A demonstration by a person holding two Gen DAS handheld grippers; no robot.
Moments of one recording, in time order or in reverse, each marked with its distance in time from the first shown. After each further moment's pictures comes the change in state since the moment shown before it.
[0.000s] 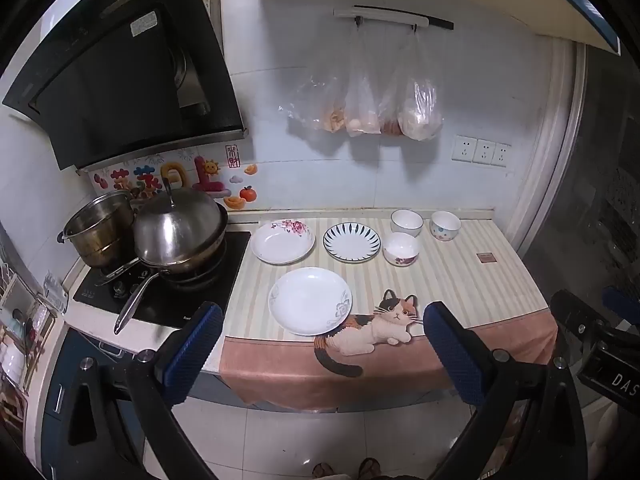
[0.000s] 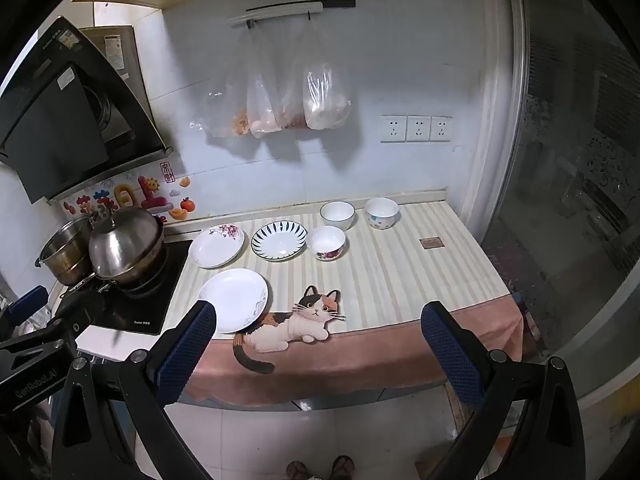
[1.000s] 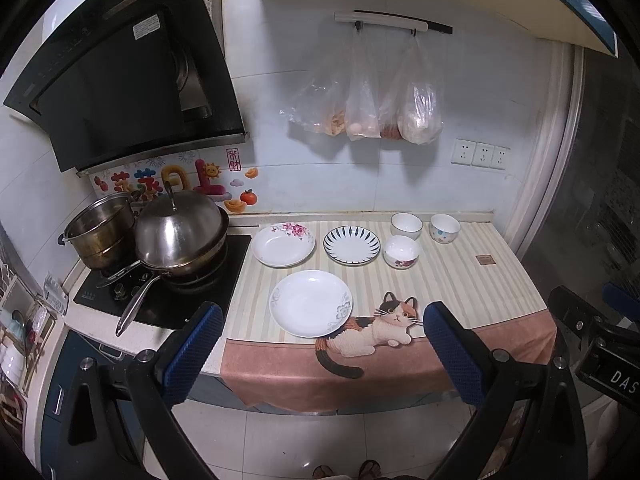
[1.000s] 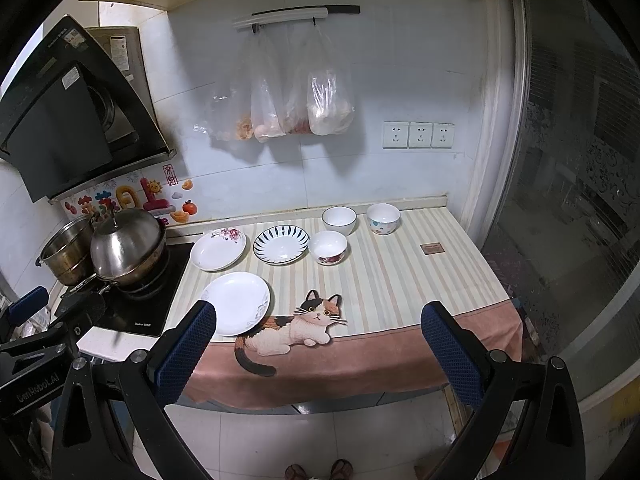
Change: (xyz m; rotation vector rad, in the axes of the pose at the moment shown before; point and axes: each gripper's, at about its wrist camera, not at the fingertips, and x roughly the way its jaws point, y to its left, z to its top) left arm -0.003 0.001 0.003 -0.003 -0.012 0.000; right arm -0.003 0.005 0.008 -0.008 -0.013 -0.003
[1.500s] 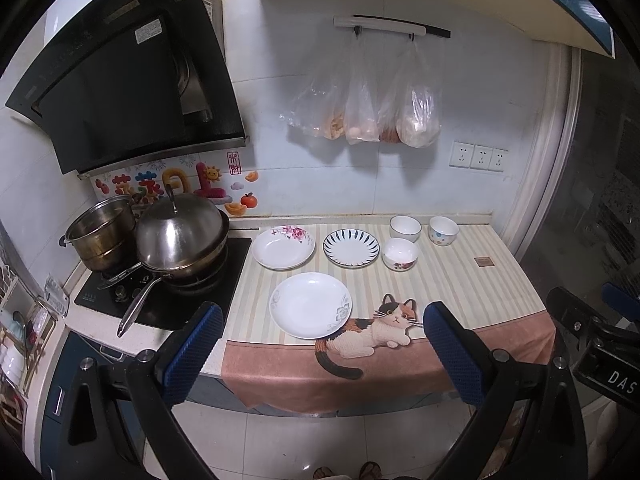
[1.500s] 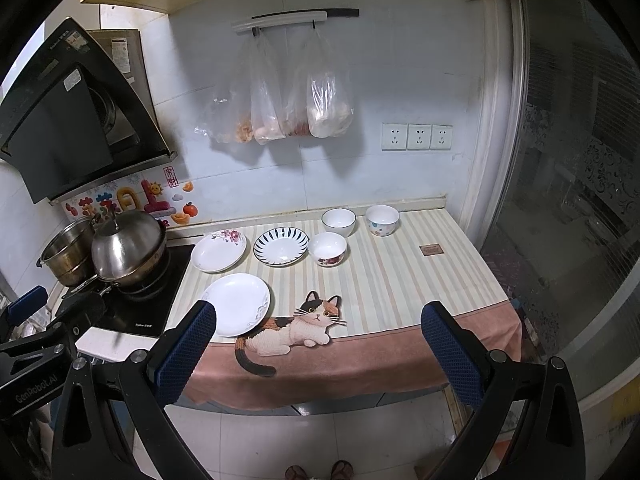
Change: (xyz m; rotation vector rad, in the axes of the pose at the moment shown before) left arm -0.002 -0.002 0.005 0.003 -0.008 0.003; right arm -0.009 0.004 0.007 -0.003 -0.009 0.000
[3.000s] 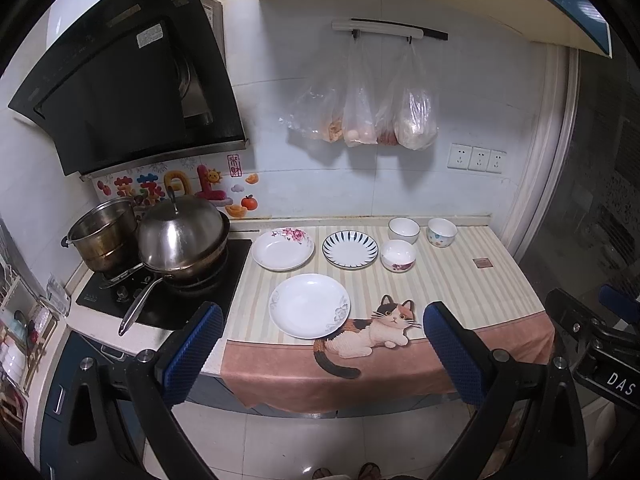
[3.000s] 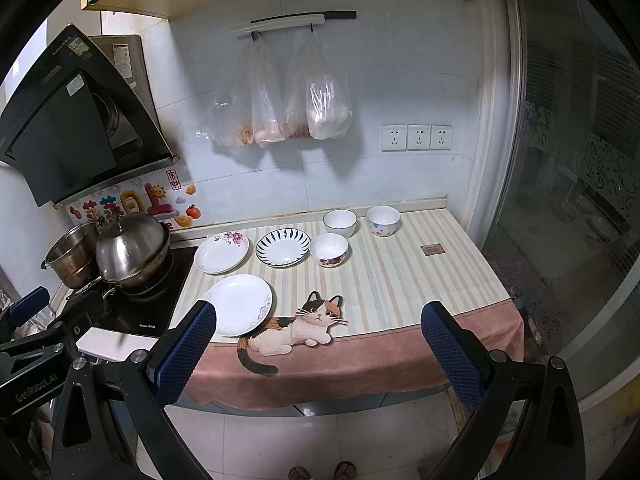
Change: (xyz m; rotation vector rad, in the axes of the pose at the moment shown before) left arm -0.018 -0.008 -0.004 -0.001 -0.020 -0.001; right arm -0.012 -0.002 -0.005 0.005 -0.010 0.007
